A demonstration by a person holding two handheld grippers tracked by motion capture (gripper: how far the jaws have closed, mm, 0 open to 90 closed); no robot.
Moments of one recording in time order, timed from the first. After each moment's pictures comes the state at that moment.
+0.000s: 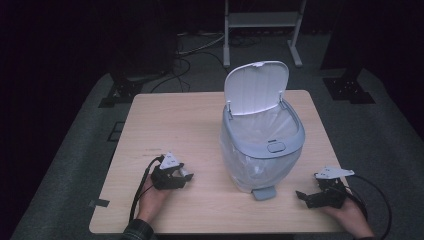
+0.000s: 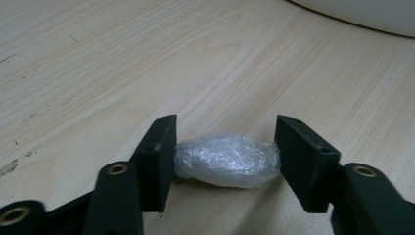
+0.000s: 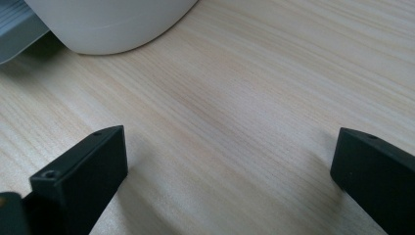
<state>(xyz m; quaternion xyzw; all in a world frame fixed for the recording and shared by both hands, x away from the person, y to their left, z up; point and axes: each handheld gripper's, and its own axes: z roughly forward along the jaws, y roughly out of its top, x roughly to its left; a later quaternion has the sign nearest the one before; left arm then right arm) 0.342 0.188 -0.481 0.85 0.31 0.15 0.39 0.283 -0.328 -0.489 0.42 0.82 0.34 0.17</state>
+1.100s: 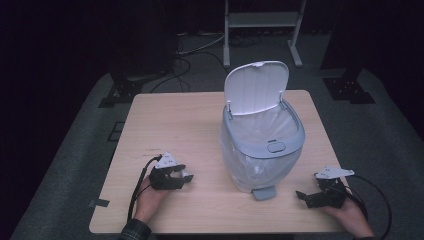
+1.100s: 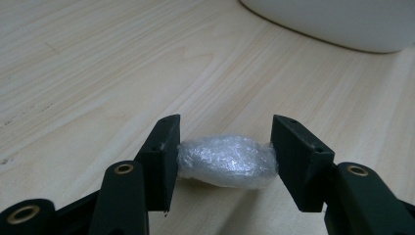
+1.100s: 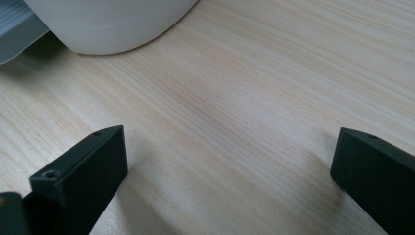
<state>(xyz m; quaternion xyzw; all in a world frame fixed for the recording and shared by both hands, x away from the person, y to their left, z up) 0.338 0.192 -0.472 0.85 0.30 0.11 0.42 0.283 -0.328 -0.489 0.42 0.82 0.34 0.17</state>
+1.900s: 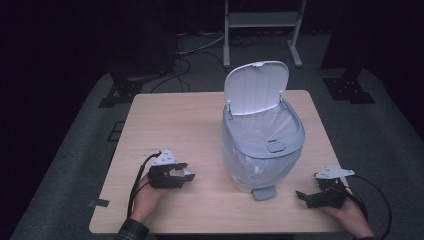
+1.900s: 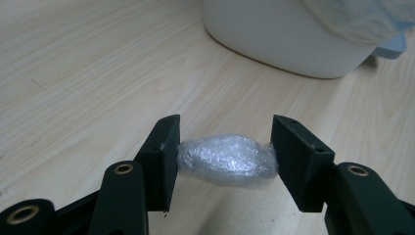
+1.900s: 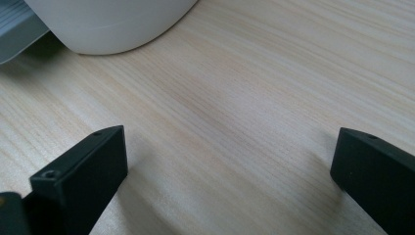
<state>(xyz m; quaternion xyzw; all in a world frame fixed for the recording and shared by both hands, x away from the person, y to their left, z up) 0.331 0.188 -0.443 0.85 0.28 0.09 0.44 0.283 -0.328 -0.489 0.42 0.82 0.34 0.17</state>
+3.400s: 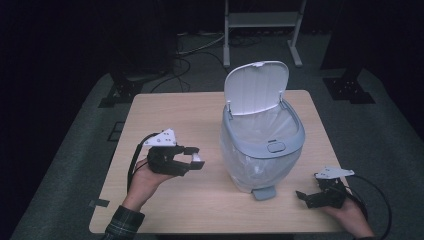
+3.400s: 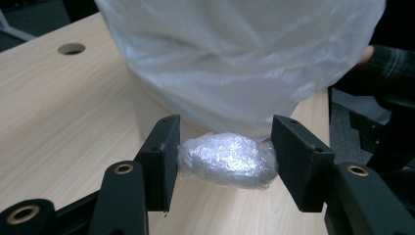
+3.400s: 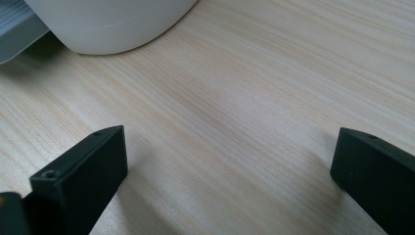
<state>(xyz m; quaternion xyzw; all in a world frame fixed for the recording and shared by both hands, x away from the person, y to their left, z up) 0.329 0.165 -0.346 0.84 0.18 0.04 0.52 0.283 -0.328 -0.489 0.42 0.82 0.34 0.17</state>
